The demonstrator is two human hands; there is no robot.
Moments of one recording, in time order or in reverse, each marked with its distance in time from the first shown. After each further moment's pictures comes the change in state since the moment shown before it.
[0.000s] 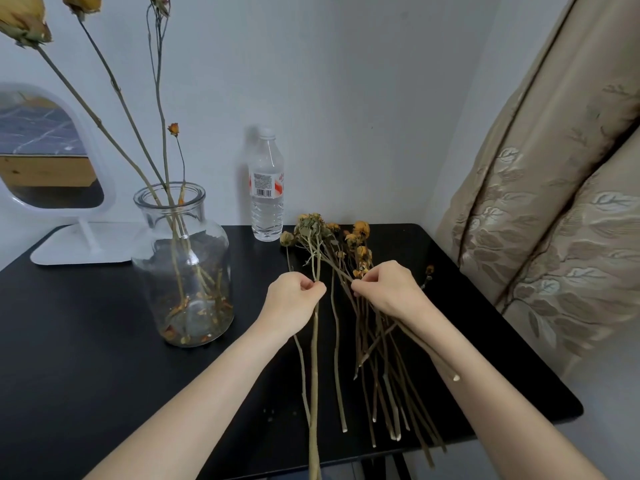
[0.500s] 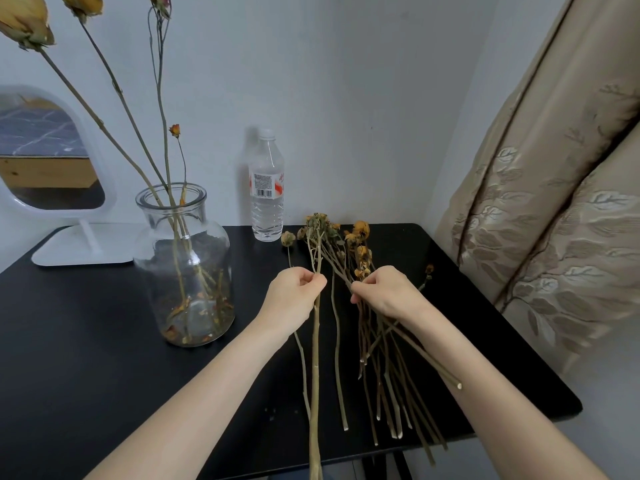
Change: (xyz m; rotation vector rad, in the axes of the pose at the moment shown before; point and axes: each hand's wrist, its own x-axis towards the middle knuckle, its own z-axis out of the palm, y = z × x) left_hand -0.003 0.004 -0.004 -0.130 -0.002 0.021; right_hand -0.001 -0.003 0.000 0.015 -0.120 0.039
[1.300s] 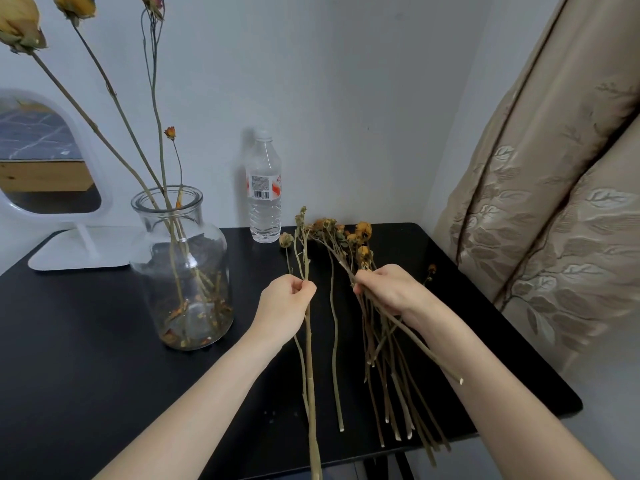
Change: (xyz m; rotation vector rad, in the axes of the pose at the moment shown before) left_hand 0.000 -0.014 -0.001 0.061 0.048 -0.035; right_hand -0.003 0.002 -0.009 0.258 -0.033 0.084
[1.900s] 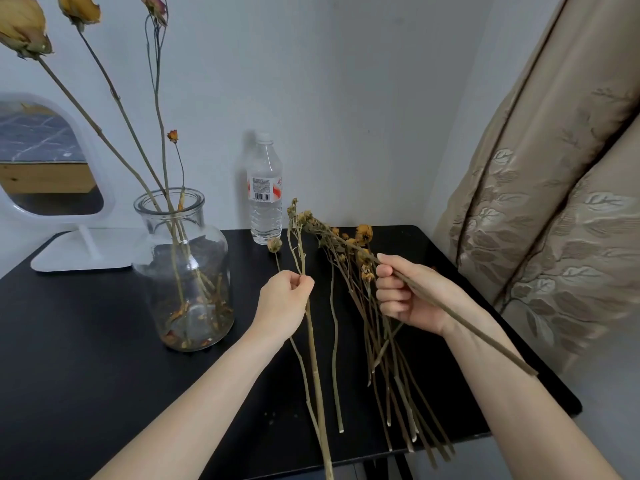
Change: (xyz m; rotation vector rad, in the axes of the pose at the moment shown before) left_hand 0.005 0.003 0.001 -0.031 0.065 -0.005; right_hand -0.016 0.011 -0.025 0.888 -0.378 0.042
